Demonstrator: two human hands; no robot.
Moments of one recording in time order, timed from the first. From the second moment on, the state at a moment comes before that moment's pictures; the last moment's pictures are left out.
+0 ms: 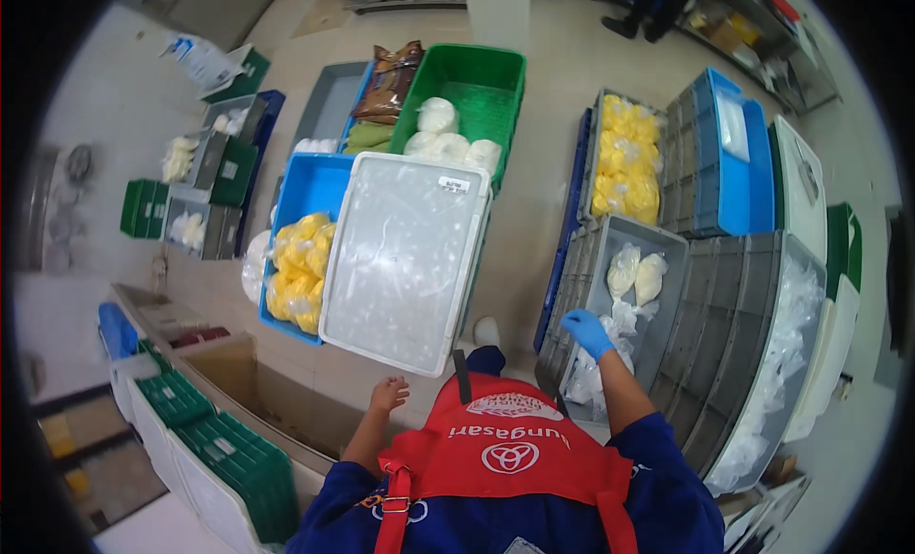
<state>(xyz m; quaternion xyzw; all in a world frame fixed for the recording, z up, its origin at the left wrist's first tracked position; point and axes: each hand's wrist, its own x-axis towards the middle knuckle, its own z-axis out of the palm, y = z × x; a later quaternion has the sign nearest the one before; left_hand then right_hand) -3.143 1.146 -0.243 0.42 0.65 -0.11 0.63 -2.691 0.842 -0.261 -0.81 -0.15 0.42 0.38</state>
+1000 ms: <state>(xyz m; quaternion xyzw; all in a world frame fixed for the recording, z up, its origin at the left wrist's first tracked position) -2.412 1.435 -0.196 0.72 0.35 -0.28 0.53 -2.168 0.898 -0.280 -0.93 0.04 0.15 0.34</state>
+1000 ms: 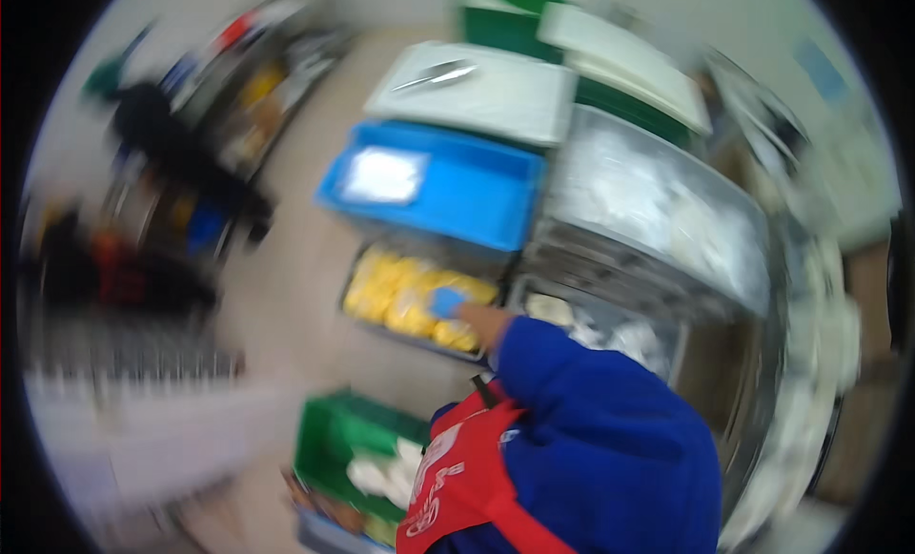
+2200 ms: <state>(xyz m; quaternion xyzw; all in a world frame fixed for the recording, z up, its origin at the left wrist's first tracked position) -2.039 1.155 -0.290 0.63 -0.31 -0.69 0.19 -2.533 1.162 -0.312 -0.44 0.81 0.02 0.40</state>
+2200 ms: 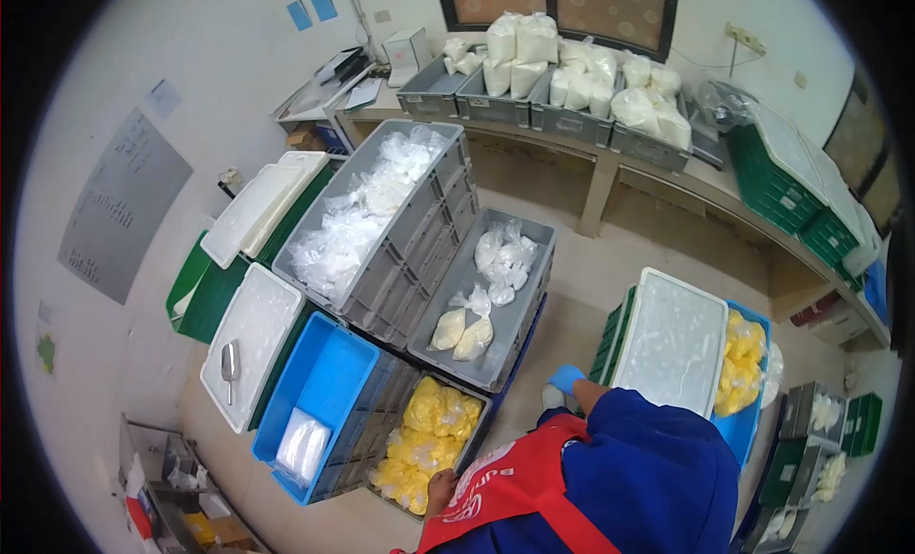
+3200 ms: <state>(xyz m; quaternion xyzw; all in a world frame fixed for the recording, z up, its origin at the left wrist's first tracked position) -2.513 0.781 -0.327 0.44 -0.63 -0.61 -0.21 -2.925 1.145 -0.341 -0.28 0.87 -0.09 0.40</state>
